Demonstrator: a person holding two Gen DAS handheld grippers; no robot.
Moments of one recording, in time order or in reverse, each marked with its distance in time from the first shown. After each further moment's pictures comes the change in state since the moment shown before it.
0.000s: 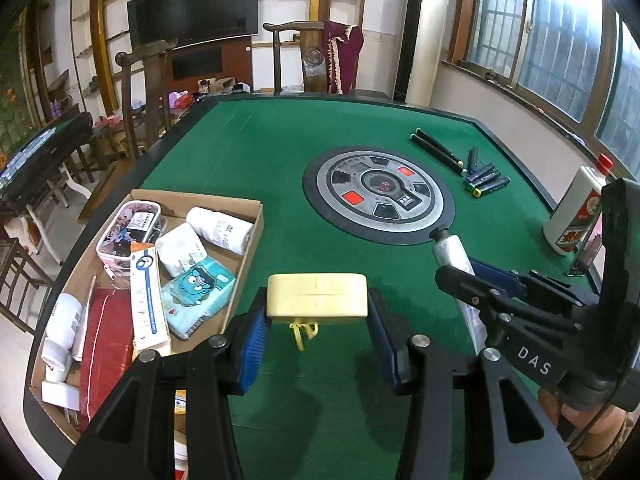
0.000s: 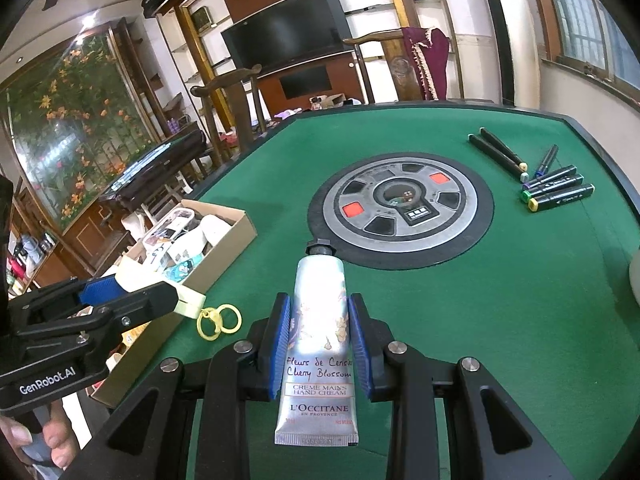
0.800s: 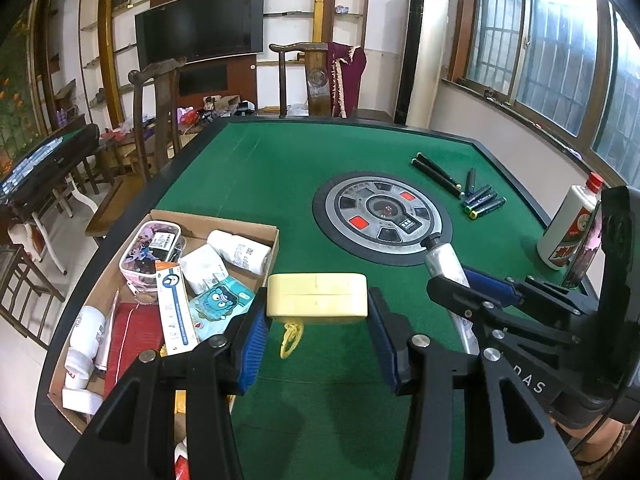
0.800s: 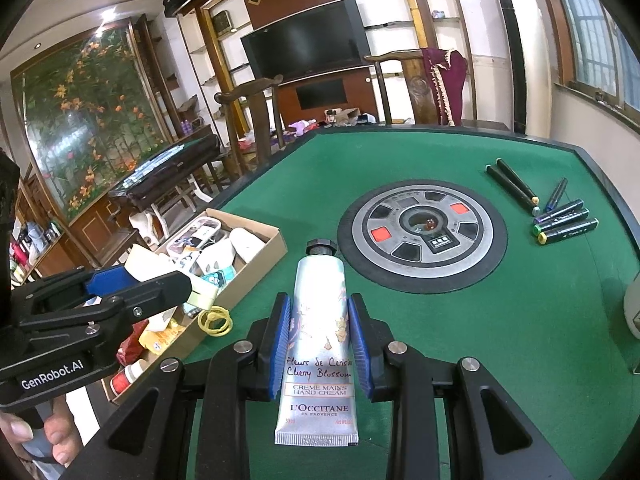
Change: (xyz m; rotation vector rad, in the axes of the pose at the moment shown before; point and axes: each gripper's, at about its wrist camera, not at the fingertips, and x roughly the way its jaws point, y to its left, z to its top) left arm -0.030 0.010 0.007 -0.007 -0.070 0.006; right arm -0.017 0.031 0.010 -0.059 -0.044 0.013
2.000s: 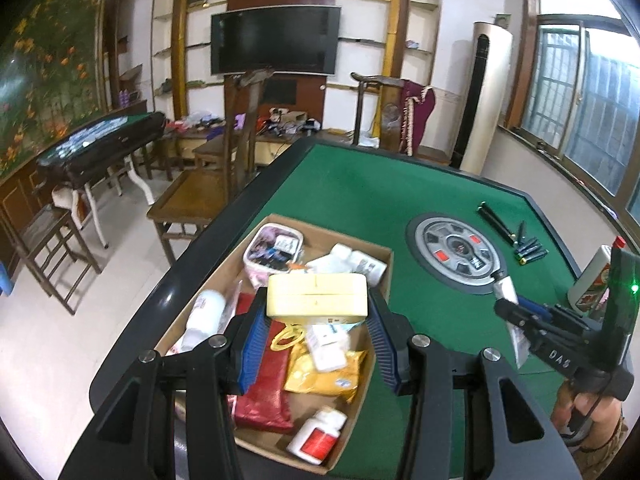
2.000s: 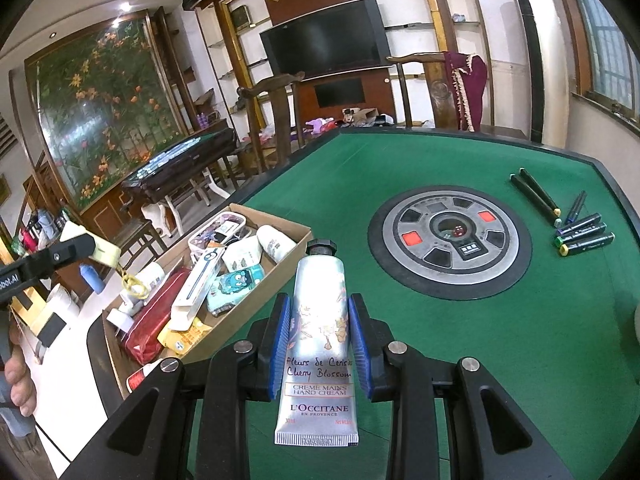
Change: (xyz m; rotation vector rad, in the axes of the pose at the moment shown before) left arm -0.076 0.104 -0.013 -0.177 -0.085 0.150; right arm 0.008 0.027 0.003 -0.053 0.014 0.046
